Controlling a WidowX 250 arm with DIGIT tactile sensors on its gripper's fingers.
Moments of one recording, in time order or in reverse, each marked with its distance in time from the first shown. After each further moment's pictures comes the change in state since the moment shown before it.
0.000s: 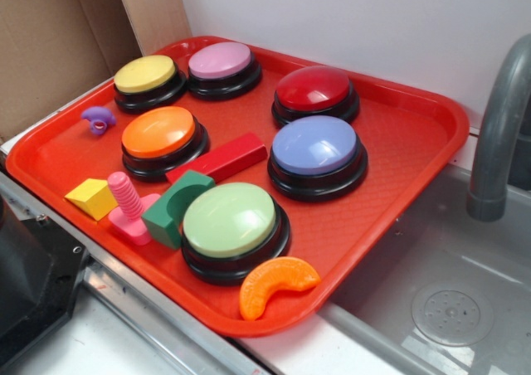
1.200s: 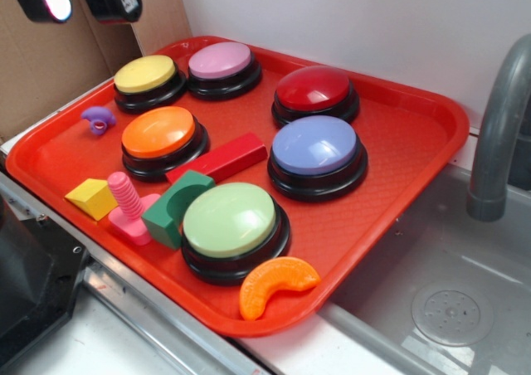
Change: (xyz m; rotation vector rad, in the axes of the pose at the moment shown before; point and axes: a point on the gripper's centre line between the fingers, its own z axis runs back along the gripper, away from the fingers) arm 0.067 0.075 -0.087 0.032 -0.077 0.434
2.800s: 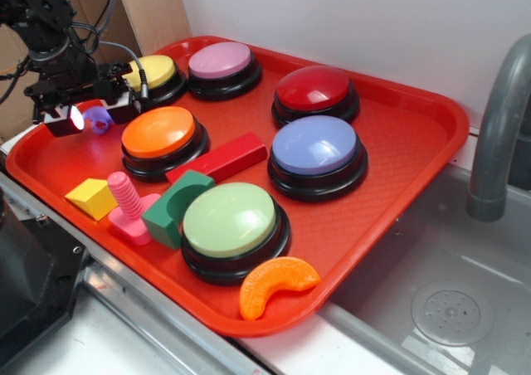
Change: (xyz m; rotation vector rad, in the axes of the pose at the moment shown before) arm 0.020 0.083 -0.132 0.068 -0.156 0.397
